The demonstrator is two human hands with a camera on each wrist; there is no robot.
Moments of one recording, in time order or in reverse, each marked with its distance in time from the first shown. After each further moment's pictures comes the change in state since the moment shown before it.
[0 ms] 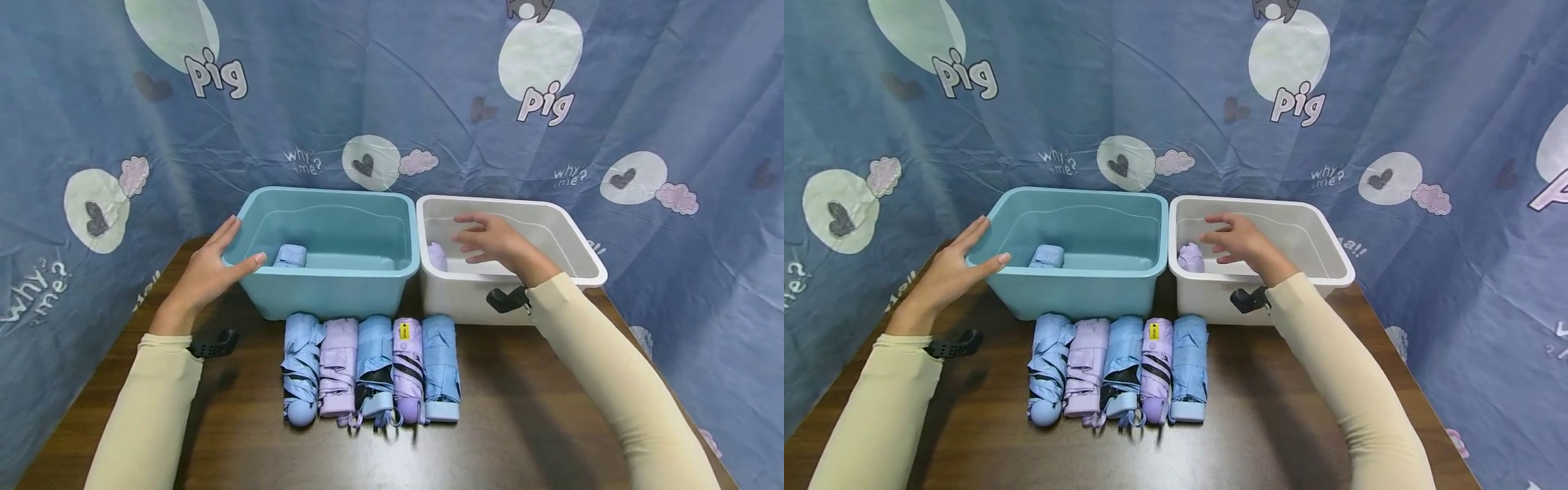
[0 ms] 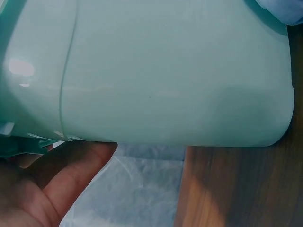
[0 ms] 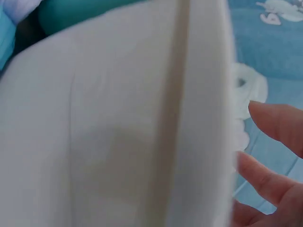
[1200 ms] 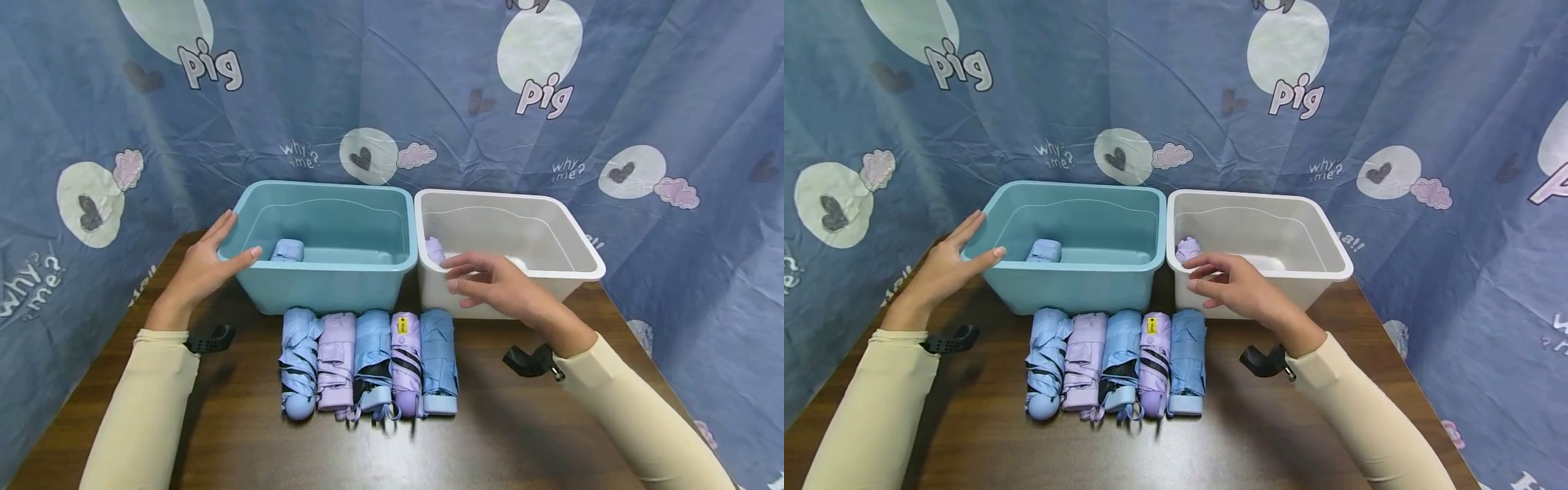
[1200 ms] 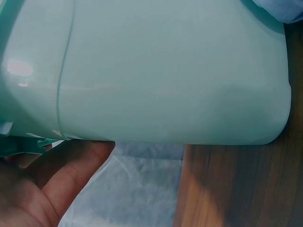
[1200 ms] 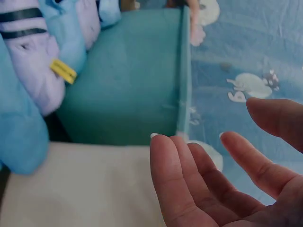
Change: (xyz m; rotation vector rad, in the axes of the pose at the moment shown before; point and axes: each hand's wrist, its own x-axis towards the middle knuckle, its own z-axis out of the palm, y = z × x) left_hand 0.000 -0.001 0.000 -0.025 -0.002 -0.015; right_hand -0.091 0.014 0.037 -0.075 -0.124 -0.277
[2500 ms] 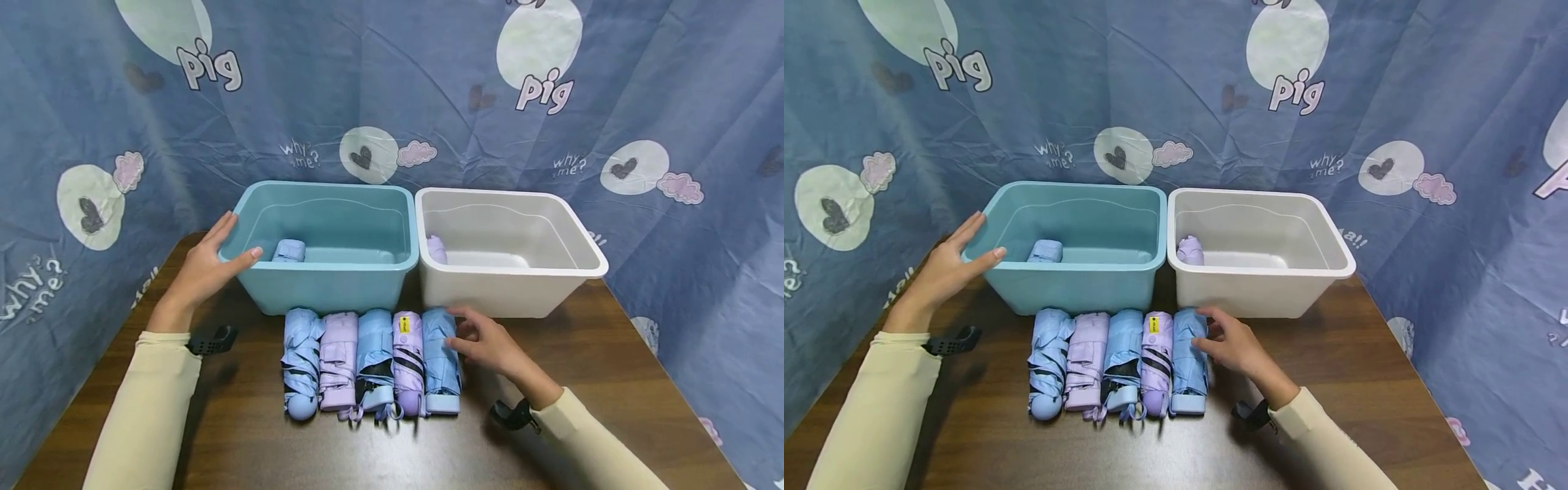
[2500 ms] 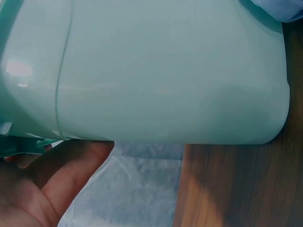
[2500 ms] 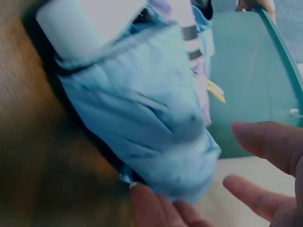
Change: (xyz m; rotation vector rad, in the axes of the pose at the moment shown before) left_hand -0.002 0.000 0.000 -0.007 0.005 0.014; right_hand -0.022 0.098 0.064 -0.144 0.152 0.155
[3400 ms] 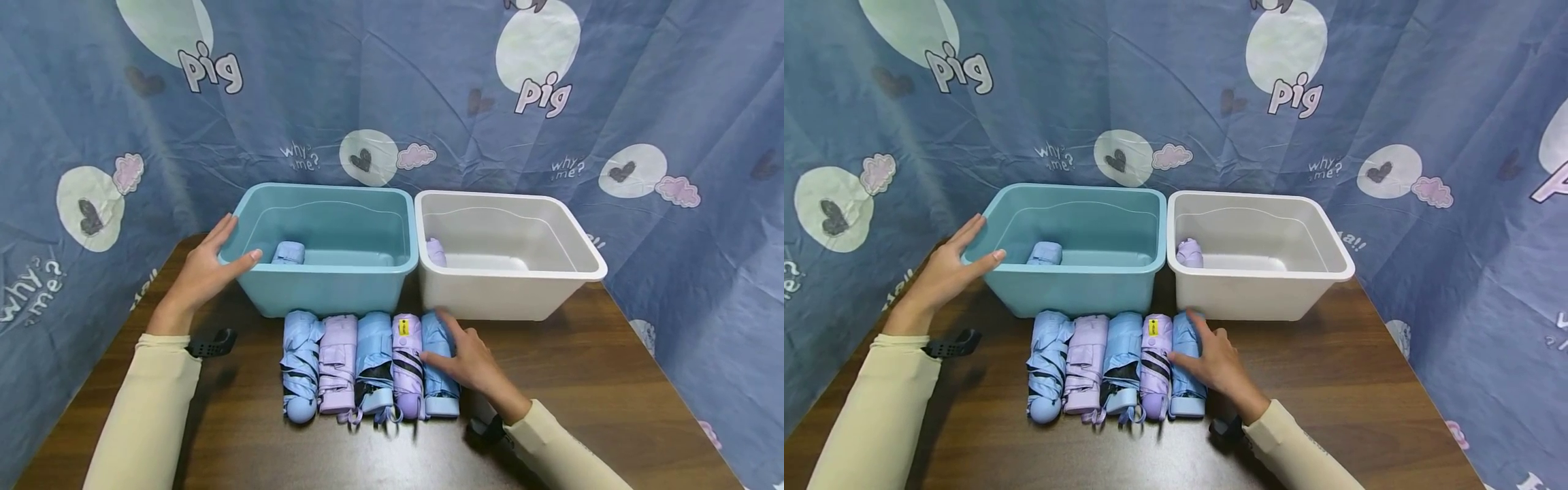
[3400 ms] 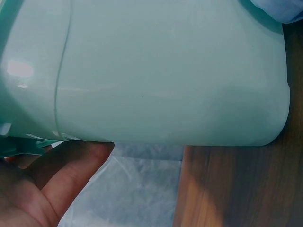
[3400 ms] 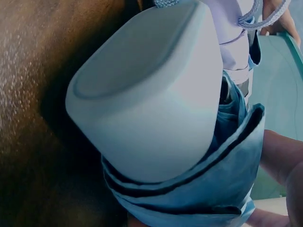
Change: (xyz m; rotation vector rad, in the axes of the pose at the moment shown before) left_hand 0.000 -0.002 0.001 -0.021 0.005 0.009; right_hand 0.004 0.002 0.041 -0.306 0.147 0.001
